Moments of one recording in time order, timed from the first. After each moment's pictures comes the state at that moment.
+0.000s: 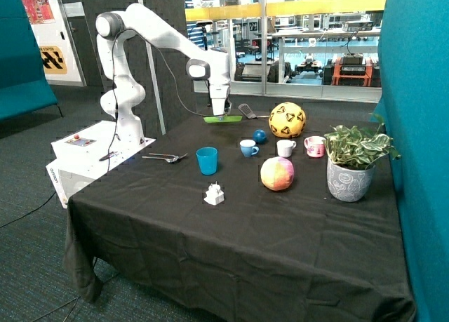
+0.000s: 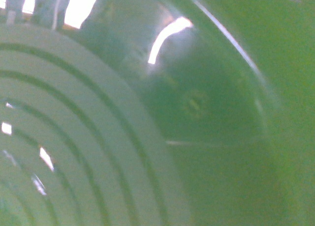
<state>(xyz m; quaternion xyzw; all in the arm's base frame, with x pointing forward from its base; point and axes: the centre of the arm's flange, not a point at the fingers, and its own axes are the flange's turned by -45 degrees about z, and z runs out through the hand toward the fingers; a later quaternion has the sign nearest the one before) 0.497 0.051 0.377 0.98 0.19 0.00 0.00</state>
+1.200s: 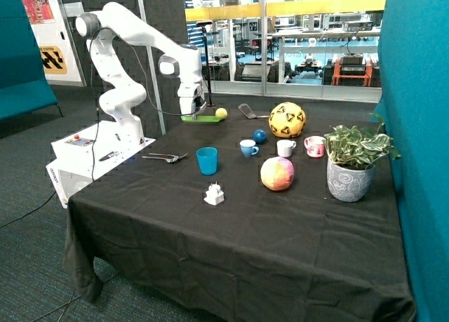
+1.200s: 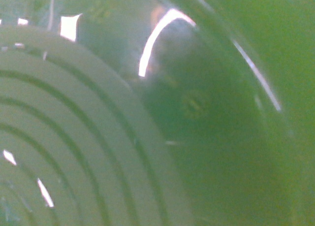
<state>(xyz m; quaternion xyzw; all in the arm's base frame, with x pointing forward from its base) 0.414 -0.023 0.396 0.99 0.13 0.00 0.00</state>
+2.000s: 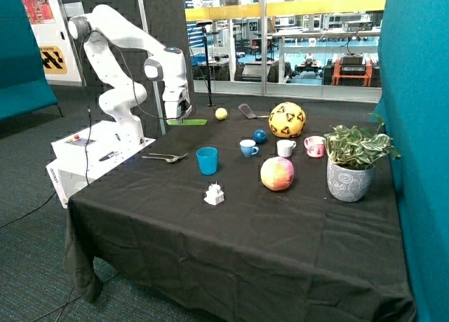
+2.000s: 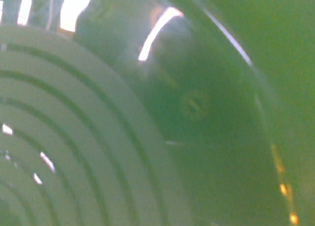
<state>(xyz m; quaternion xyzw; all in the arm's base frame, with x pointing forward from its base) 0.372 -0.067 0.388 0.99 0.16 0.00 0.00</state>
